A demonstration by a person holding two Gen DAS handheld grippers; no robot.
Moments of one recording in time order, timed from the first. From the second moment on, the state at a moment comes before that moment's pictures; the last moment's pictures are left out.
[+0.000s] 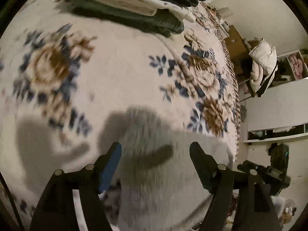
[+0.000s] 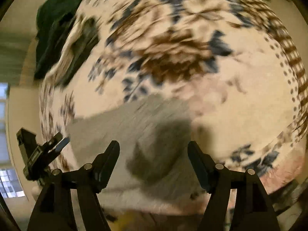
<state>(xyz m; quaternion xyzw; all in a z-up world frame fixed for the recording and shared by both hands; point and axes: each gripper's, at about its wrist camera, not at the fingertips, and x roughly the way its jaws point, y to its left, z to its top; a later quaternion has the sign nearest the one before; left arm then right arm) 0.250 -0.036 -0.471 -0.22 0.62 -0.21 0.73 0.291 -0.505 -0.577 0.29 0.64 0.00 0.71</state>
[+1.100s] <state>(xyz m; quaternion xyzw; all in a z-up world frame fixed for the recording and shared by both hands) 0.029 -0.038 -0.584 -0.40 0.68 -0.20 0.58 0.454 -0.211 -0.678 -0.17 0.81 0.12 0.55</state>
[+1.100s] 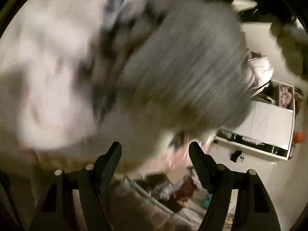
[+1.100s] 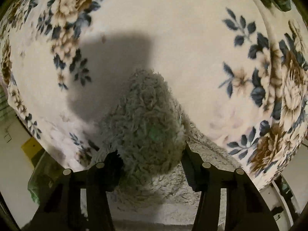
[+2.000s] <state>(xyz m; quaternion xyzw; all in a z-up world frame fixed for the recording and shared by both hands) 0.106 0.013 -0.576 -0.52 0.67 -0.10 0.51 0.410 -0.258 -0.598 -0.05 0.77 0.14 0.62</state>
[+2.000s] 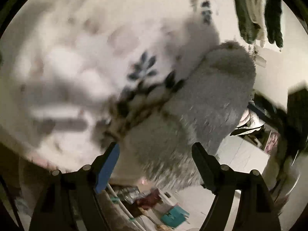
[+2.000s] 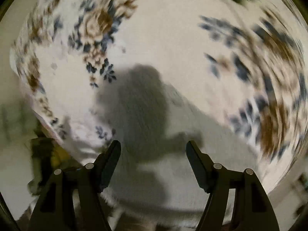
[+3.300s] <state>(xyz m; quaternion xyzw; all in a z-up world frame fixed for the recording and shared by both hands) 0.121 0.007 -0.605 -0.57 0.66 -0.09 0.48 0.378 -0.247 -0.659 0.00 0.82 0.10 0.57</state>
